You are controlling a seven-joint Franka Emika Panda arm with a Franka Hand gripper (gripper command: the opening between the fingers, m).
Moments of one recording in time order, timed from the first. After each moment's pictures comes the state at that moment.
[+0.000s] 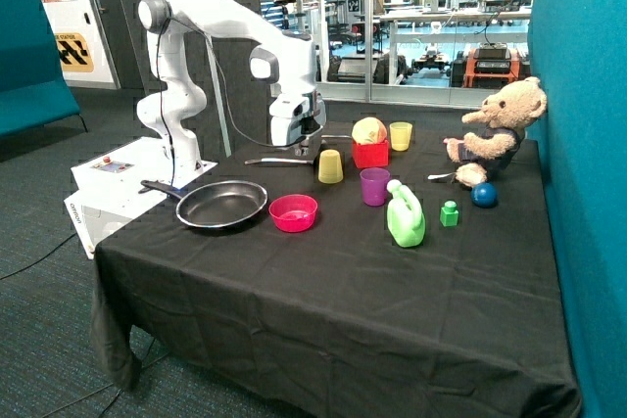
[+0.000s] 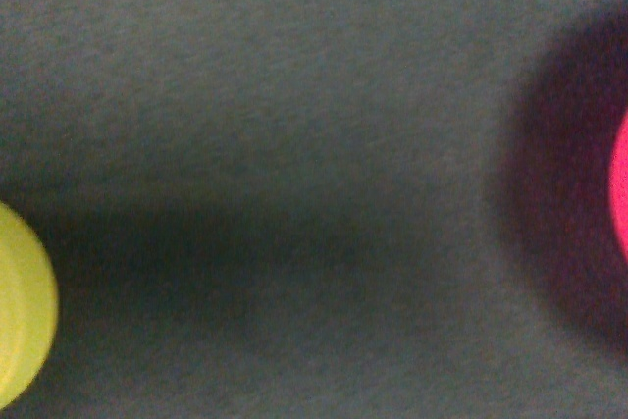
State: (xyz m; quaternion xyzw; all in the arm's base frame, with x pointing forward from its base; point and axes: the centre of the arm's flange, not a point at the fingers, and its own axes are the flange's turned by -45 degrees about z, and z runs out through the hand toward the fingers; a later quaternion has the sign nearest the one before) arm 0.583 -0.145 0.411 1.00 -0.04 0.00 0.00
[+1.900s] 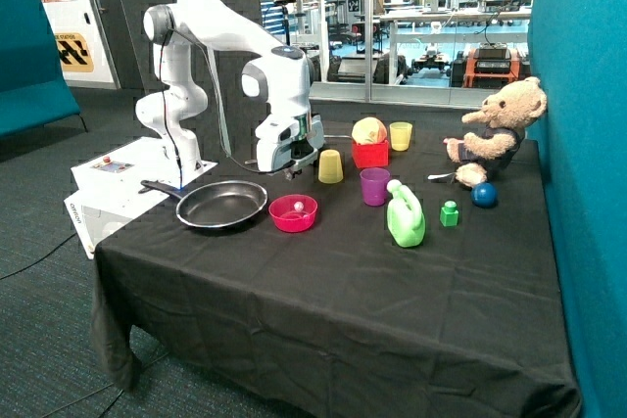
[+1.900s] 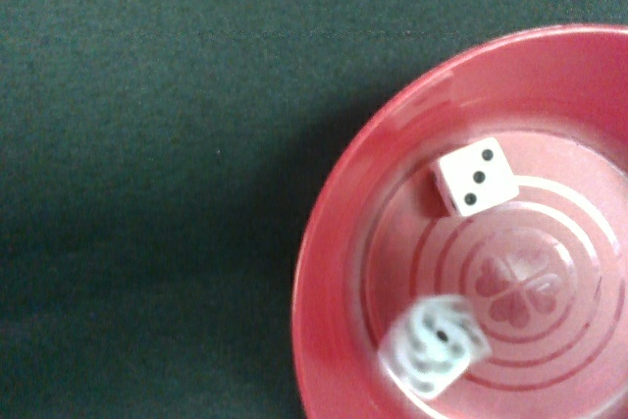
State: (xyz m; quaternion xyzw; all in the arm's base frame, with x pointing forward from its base) arm 0.607 -0.230 0.391 1.00 -0.09 -0.01 0.00
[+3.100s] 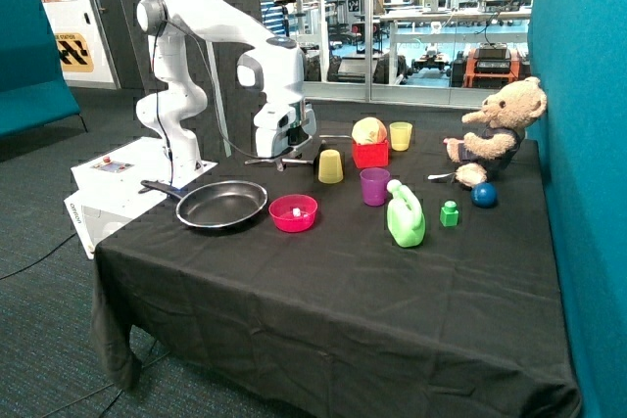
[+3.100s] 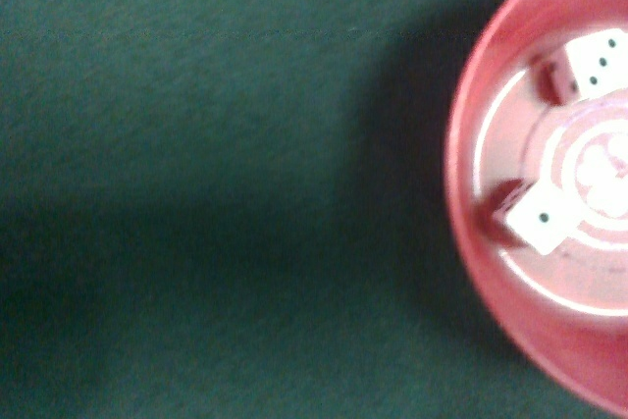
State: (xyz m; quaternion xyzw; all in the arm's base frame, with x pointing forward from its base) arm 0.574 -0.190 0.407 1.00 -0.04 0.00 0.00
